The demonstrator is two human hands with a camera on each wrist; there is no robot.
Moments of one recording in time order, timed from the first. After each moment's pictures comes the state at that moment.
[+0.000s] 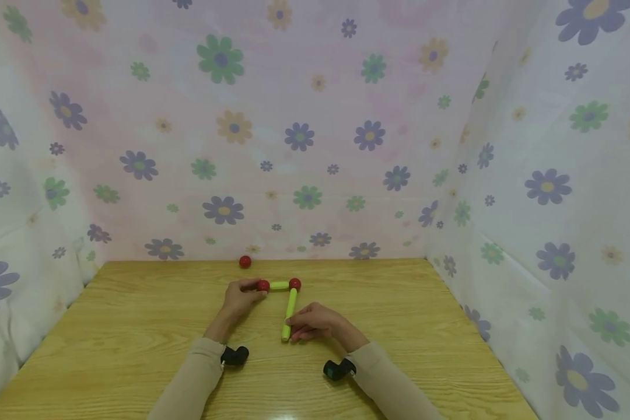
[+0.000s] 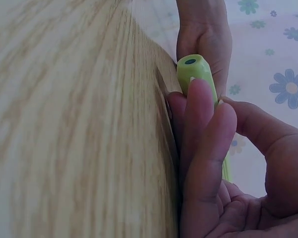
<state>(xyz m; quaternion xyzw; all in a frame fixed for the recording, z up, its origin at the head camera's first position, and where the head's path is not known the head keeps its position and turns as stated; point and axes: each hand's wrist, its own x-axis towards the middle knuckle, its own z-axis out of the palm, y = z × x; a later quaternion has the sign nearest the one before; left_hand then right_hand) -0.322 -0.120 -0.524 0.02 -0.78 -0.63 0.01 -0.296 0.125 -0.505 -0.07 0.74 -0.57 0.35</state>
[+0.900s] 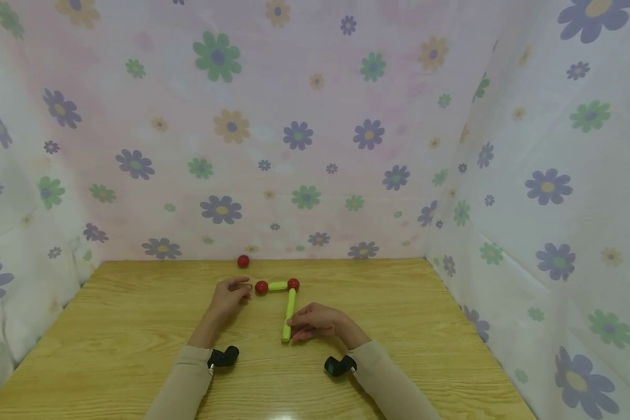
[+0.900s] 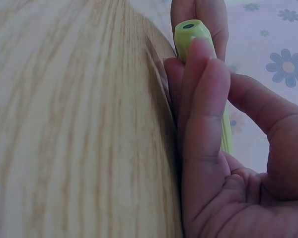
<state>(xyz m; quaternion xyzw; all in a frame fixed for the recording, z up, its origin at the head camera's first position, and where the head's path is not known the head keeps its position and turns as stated) -0.319 -0.144 -0.518 -0.01 -0.72 -0.69 0.00 -0.307 0.136 -0.509 -0.12 0.70 -0.58 0.40</state>
